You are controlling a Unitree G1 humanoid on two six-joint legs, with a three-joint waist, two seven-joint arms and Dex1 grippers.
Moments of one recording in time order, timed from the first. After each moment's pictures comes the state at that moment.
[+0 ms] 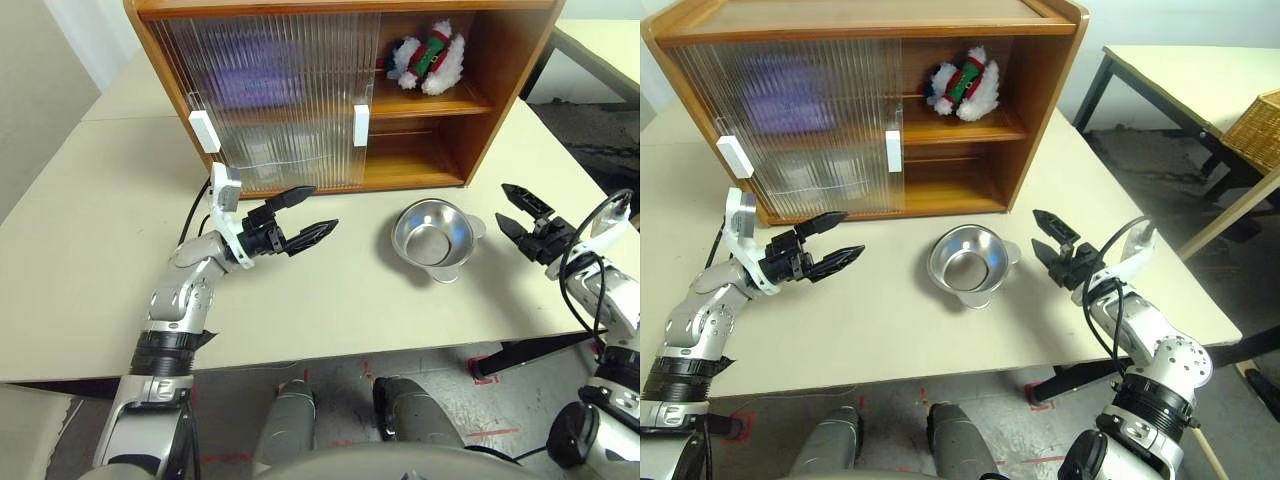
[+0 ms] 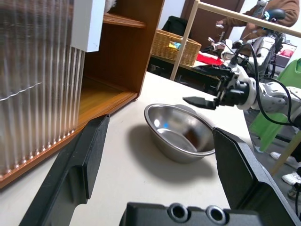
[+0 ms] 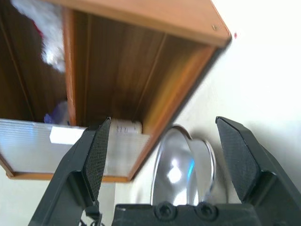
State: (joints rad) left arm -0.31 0.41 0.06 0.07 -0.54 0.20 -1.05; right arm -0.29 -0.35 -0.74 0.18 1.49 1.07 -0.04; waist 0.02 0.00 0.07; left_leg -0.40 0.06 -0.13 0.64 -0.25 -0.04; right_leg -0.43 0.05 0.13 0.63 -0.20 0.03
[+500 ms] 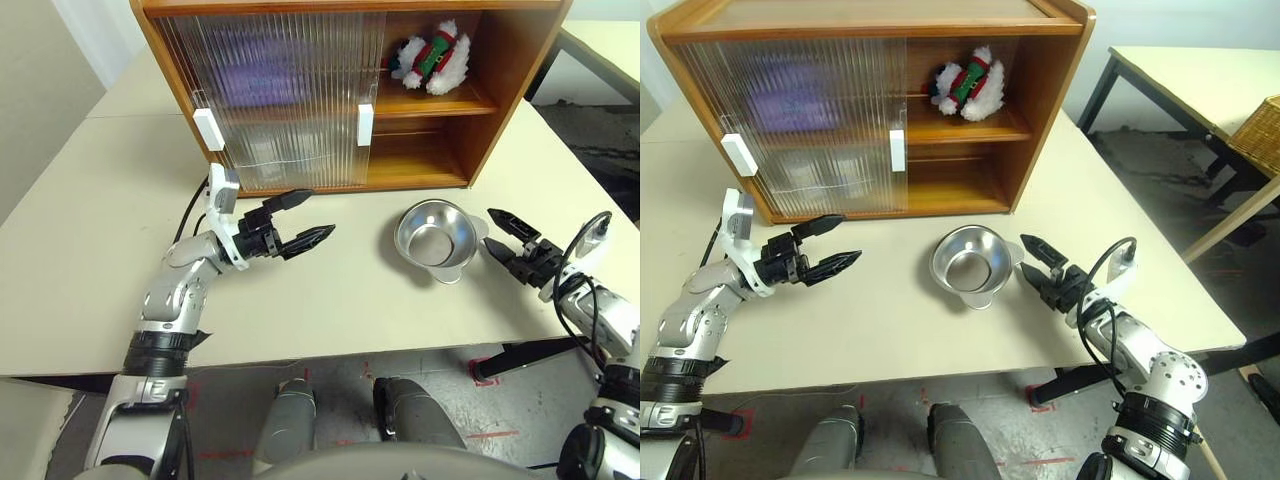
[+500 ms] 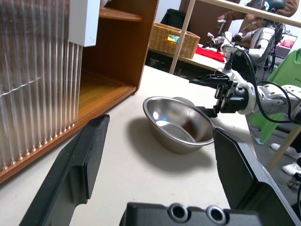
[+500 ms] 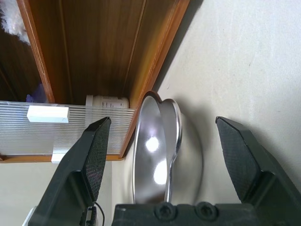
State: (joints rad) left arm -0.32 0.44 0.05 0.08 -0.53 0.19 -1.08; right arm -0.22 -0.37 -0.69 0.22 1.49 1.09 0.02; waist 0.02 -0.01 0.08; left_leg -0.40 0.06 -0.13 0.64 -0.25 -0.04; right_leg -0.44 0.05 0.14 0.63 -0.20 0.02
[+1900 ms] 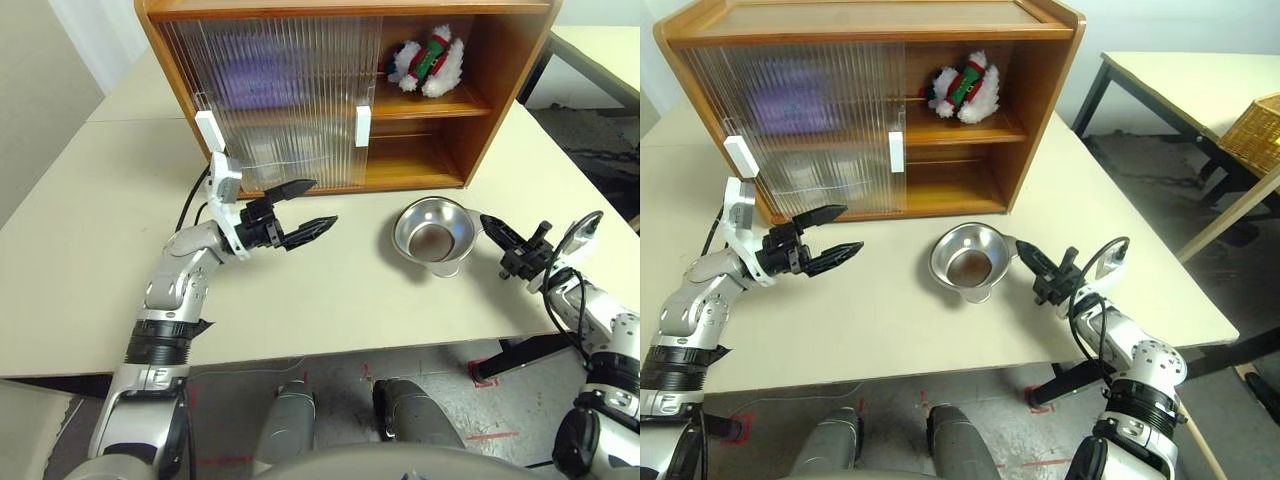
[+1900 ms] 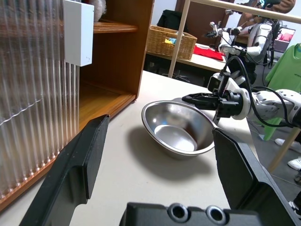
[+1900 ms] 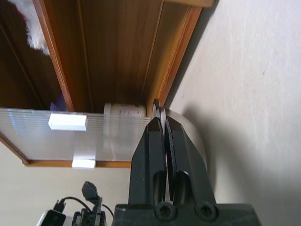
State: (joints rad) left arm -0.37 0.44 0.05 0.09 -0.51 0.19 -1.08; right arm -0.30 -0.37 -0.67 0.38 1.41 1.03 0.18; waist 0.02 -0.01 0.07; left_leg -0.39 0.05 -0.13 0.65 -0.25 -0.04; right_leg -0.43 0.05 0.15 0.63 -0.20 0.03
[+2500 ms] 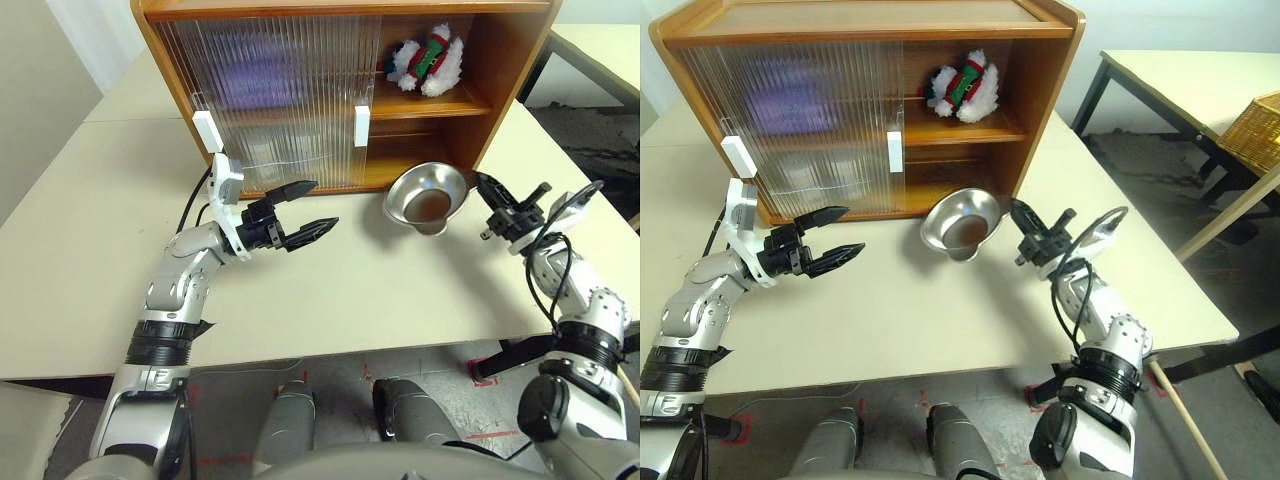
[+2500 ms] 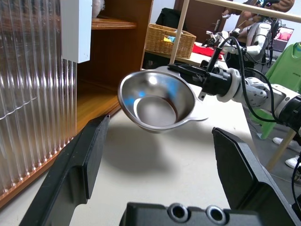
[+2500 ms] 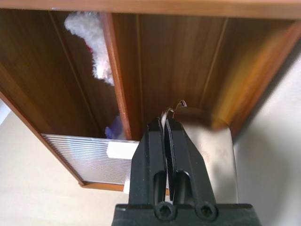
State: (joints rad) left arm -0.37 0.44 0.05 0.09 -0.51 0.19 -1.08; right arm -0.46 -0.23 -0.71 0.36 1.58 0.94 0.02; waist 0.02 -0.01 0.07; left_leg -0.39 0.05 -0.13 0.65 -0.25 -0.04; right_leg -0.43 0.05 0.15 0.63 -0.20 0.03
